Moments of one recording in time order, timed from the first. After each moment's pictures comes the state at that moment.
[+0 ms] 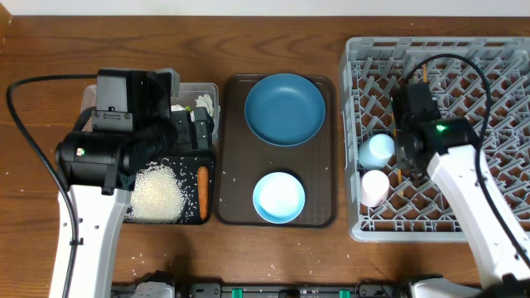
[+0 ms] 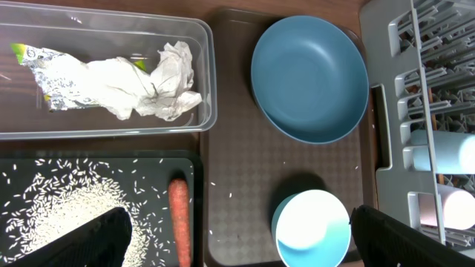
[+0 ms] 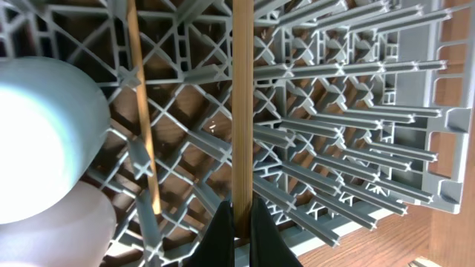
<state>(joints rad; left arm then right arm) -0.09 1.24 1.41 -1.13 0.22 -0.20 0.19 1.45 1.17 -1.08 0.51 0.15</state>
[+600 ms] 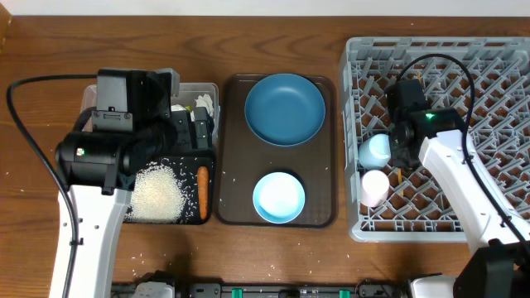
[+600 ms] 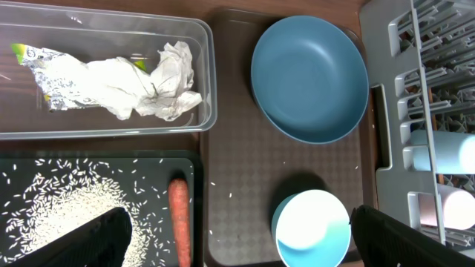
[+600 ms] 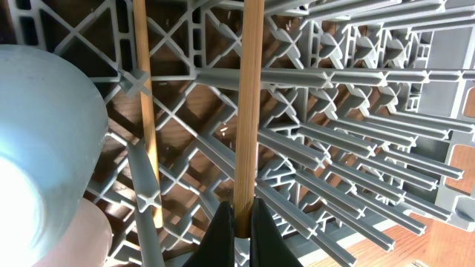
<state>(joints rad) -0.09 1.24 1.41 -1.13 0.22 -0.20 0.18 1.54 1.17 -1.05 0.49 0.10</state>
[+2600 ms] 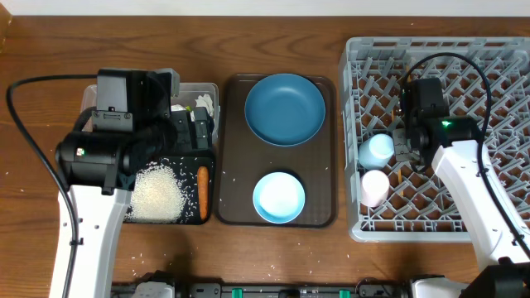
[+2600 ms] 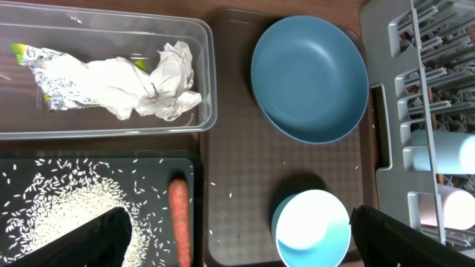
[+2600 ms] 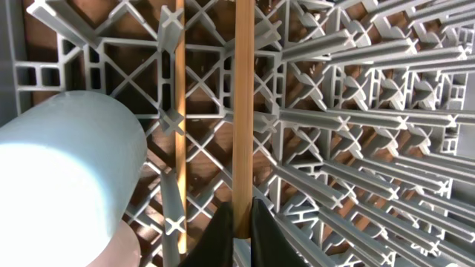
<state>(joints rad) -0.09 1.24 1.41 -1.13 0.22 -0.20 0.12 1.47 1.13 -0.91 0.34 0.01</state>
